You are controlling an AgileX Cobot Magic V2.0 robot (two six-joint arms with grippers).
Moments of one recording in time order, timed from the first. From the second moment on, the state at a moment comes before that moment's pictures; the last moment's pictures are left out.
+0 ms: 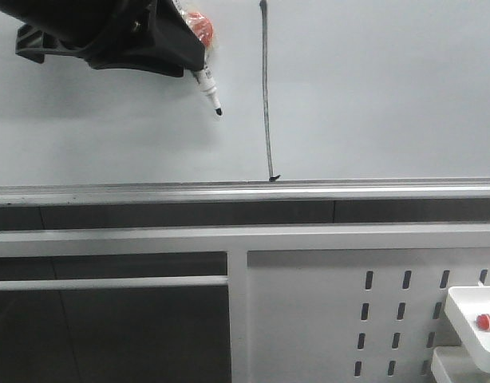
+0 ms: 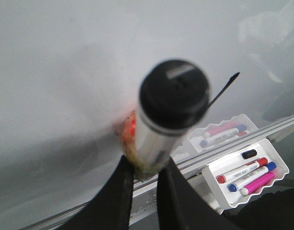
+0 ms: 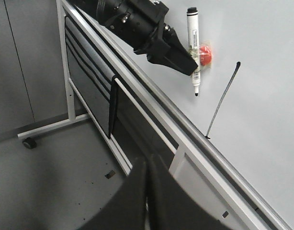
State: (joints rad) left arm -0.68 1.38 -0.87 -0.92 0.04 0.52; right arm 1.13 0.46 -0.75 -0.29 0.75 0.07
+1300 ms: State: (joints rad) left arm -0.66 1.13 -0.79 -0.78 0.13 0.52; right arm 1.13 0.46 -0.75 -0.30 0.74 0.07
